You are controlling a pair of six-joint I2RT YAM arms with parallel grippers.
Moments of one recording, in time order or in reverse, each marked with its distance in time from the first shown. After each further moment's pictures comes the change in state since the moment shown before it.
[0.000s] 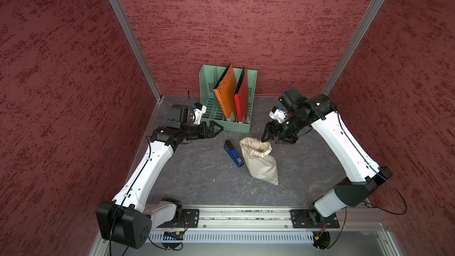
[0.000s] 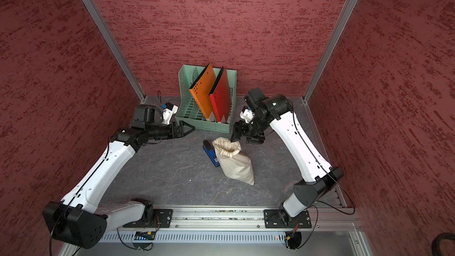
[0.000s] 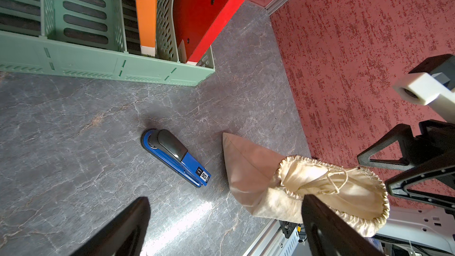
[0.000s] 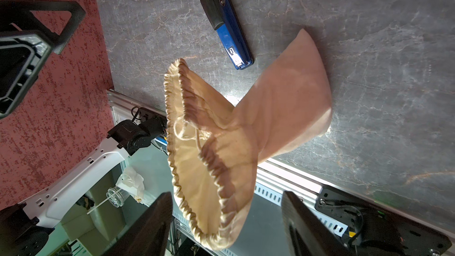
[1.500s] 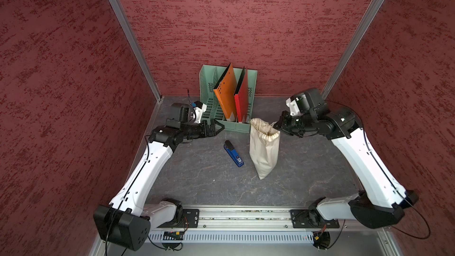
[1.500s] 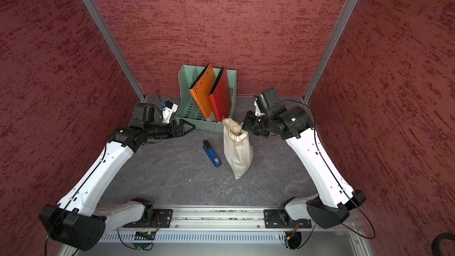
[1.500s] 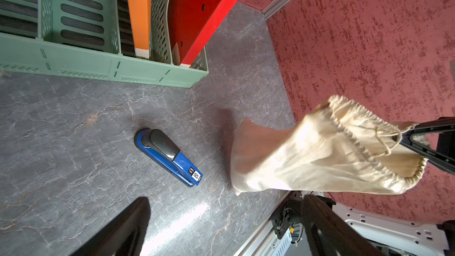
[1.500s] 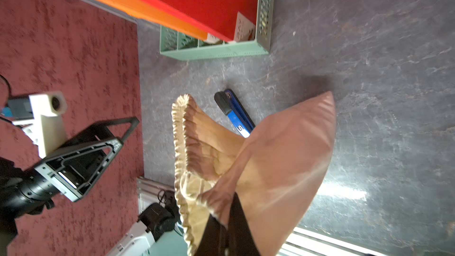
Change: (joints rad) left arm -0.029 -0.009 0.063 -0.037 -0.027 -0.062; right arm 0.023 -0.229 -0.111 0.354 0.280 0.338
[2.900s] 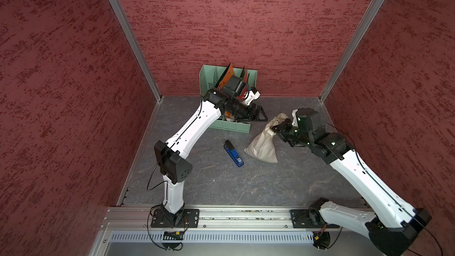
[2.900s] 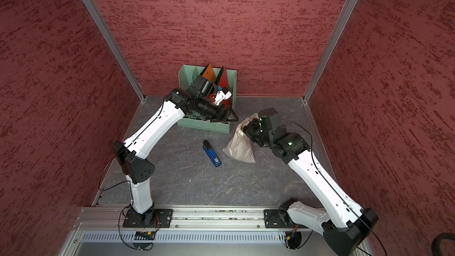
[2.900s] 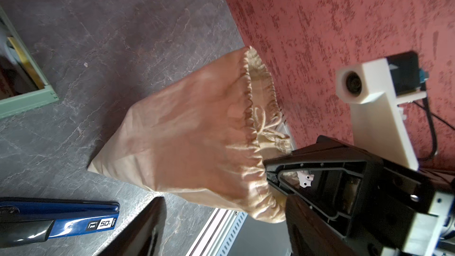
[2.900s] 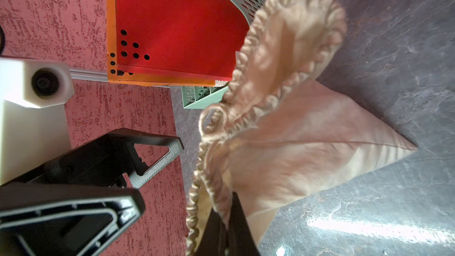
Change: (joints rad) left arm -0.407 0.764 0.998 -0.425 0.032 0.059; right arm 0.000 -0.250 -0.579 0.542 0.075 0.323
